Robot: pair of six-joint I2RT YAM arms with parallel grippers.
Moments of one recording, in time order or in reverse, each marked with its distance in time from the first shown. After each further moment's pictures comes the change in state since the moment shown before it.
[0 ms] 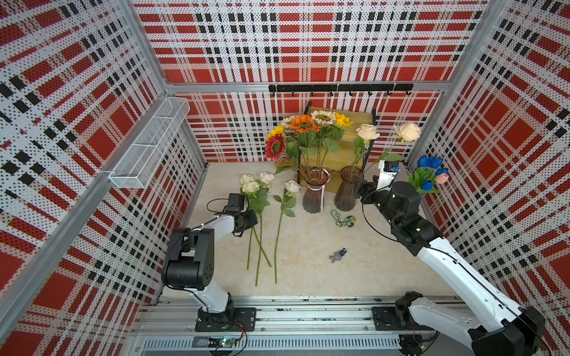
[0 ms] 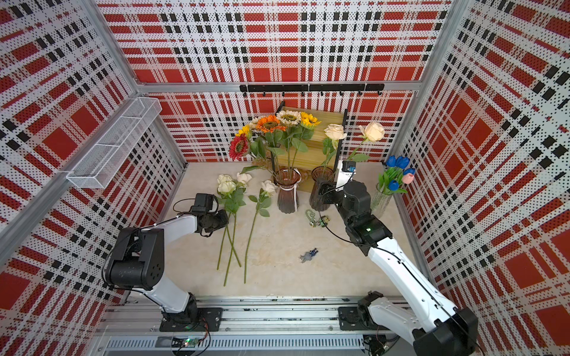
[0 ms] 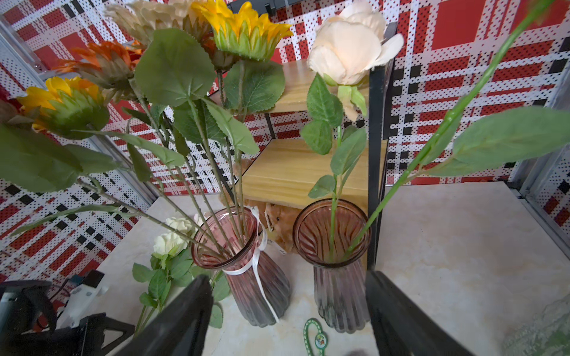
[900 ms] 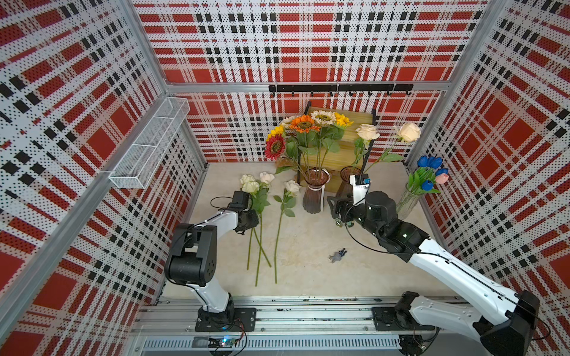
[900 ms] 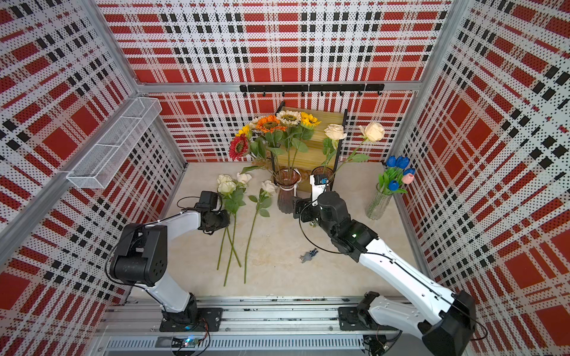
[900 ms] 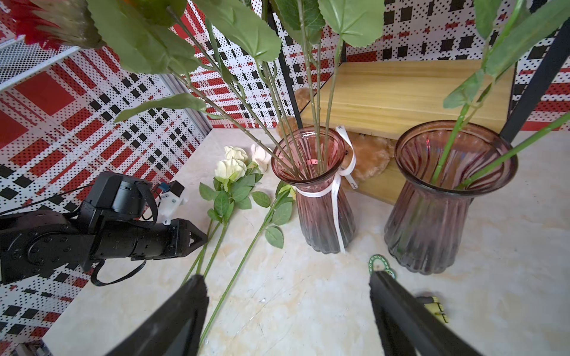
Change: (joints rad) left arm -0.044 0.073 0.068 -0.103 -0.108 0.009; right arm 0.242 0.037 0.013 -0.138 0.031 0.092
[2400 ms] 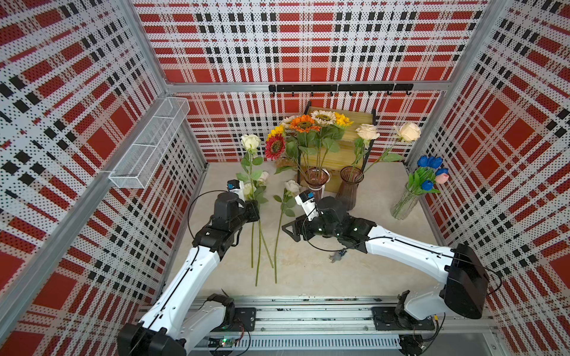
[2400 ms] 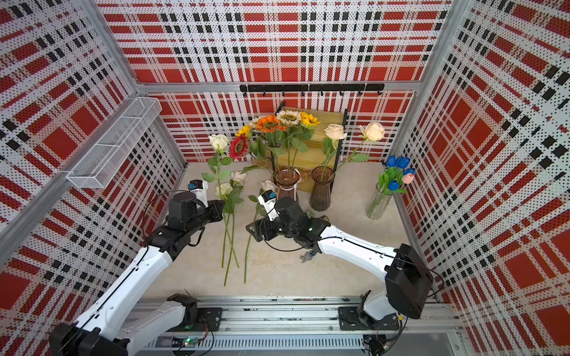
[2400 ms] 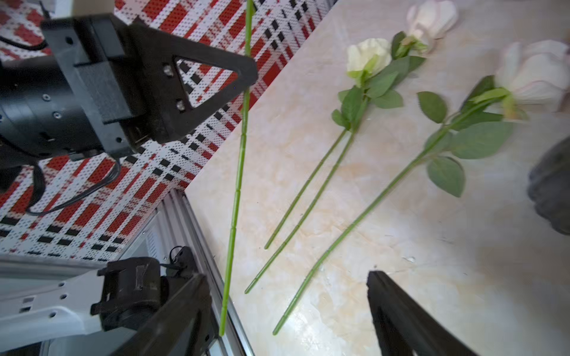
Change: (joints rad) left arm -0.139 -0.734 -0.102 -0.001 0.066 0.004; right arm 0.206 0.401 0.098 0.162 -0.465 0.080
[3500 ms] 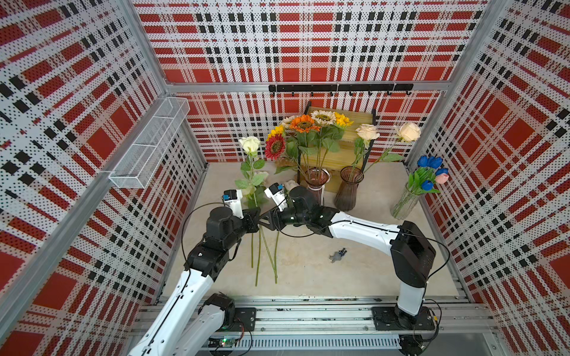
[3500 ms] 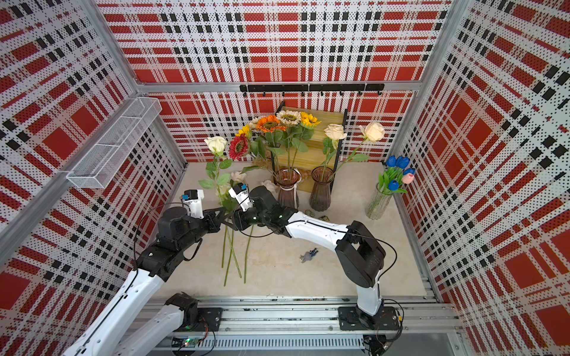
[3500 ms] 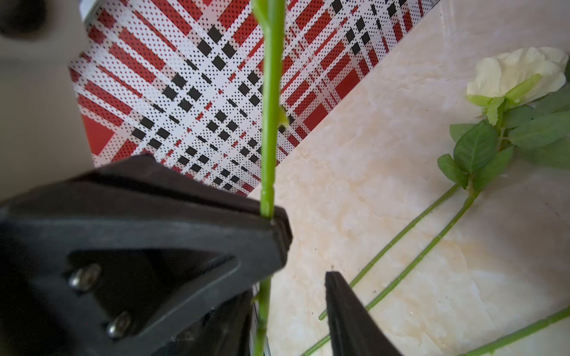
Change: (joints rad) left arm -0.046 -0.193 -0.107 0.031 0.060 -0.077; right arm 0.008 0.391 0.348 0.155 -0.235 0.052
